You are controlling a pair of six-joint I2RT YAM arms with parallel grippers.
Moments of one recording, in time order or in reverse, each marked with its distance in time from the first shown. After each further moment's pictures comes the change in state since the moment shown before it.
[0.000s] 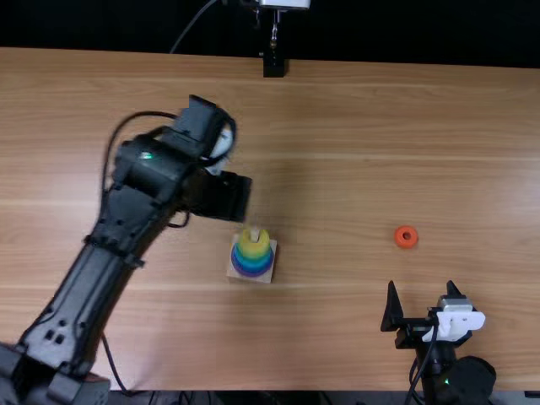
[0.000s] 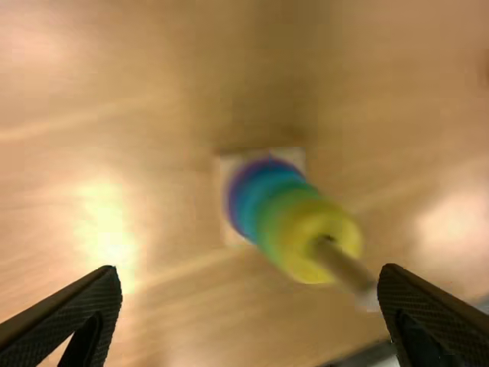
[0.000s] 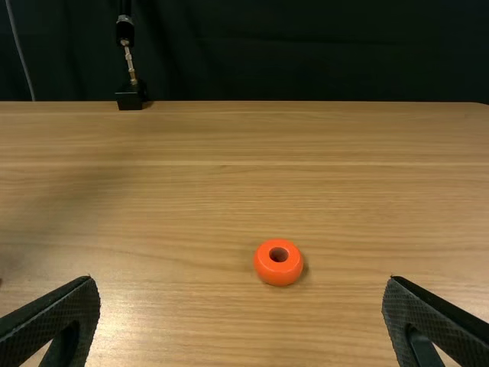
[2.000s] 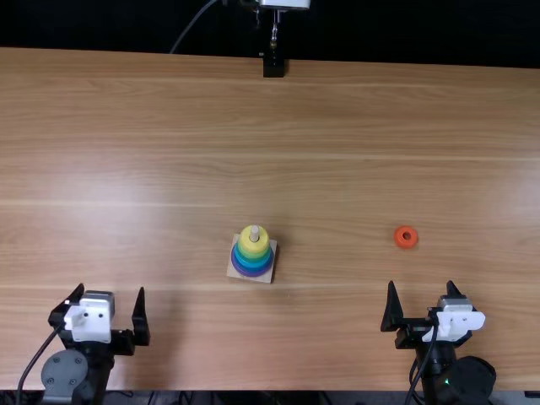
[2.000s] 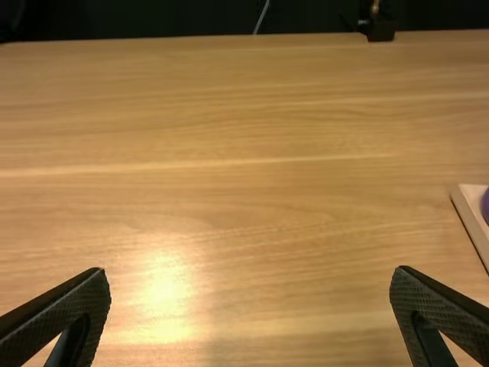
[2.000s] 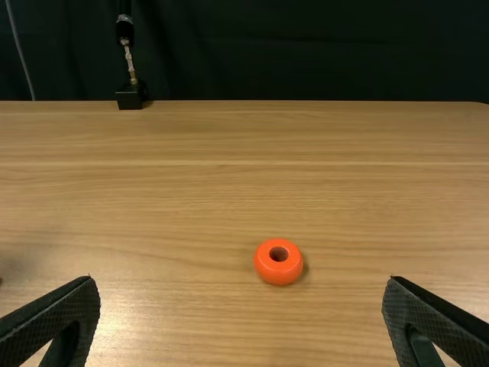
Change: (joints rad) left arm 0.332 -1.736 -1.733 0.845 -0.120 0.248; right arm 0.000 0.000 0.001 -0.002 0.000 0.000
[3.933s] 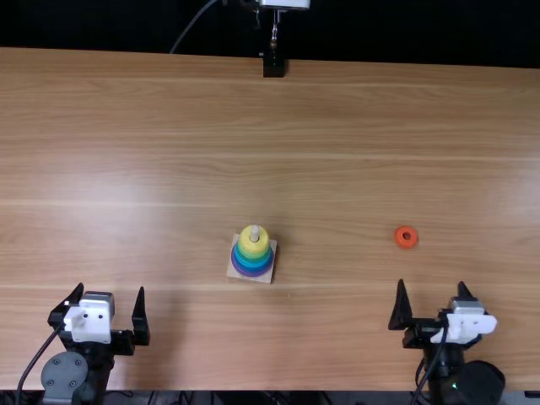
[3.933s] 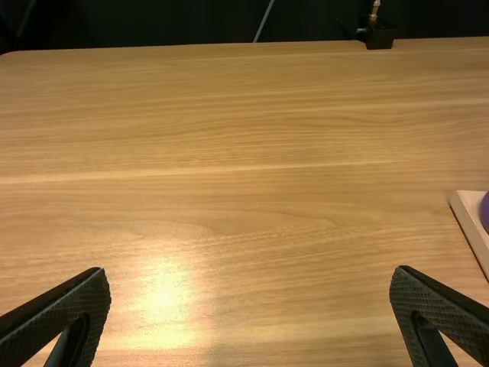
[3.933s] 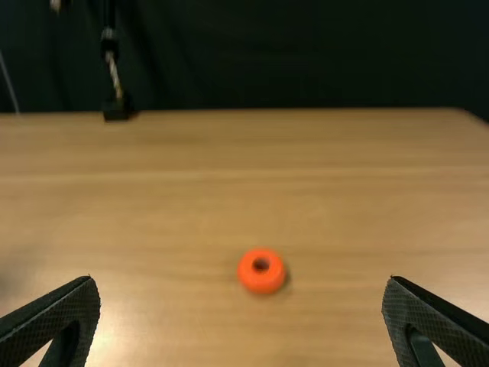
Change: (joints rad) left arm -0.007 -0.013 -0.002 -0.001 -0.006 0.001; right arm -0.056 0.000 0.061 0.009 -0.001 0.002
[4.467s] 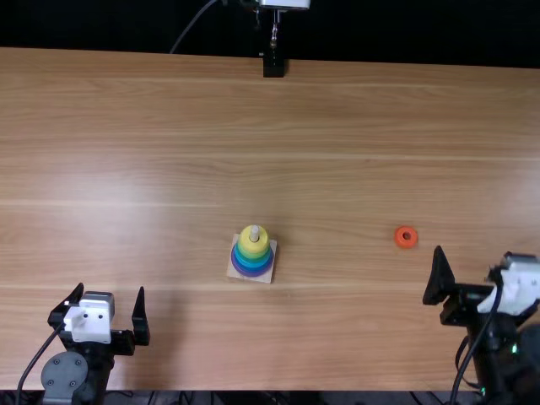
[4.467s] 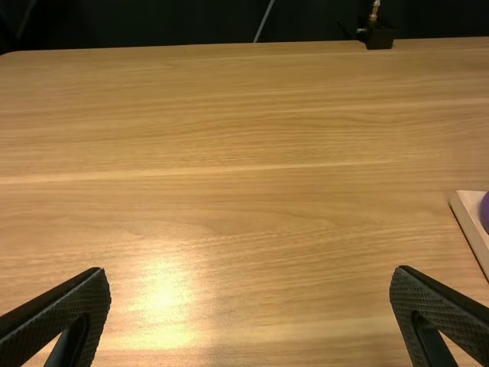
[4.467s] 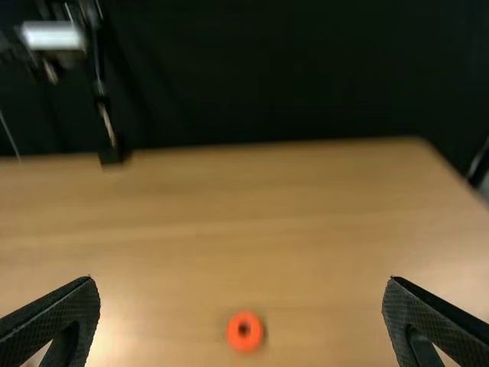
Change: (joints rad) left arm 0.000 0.000 0.000 0.000 0.000 -0.001; right arm -0.027 0.556 0.644 -0.259 0.000 0.003
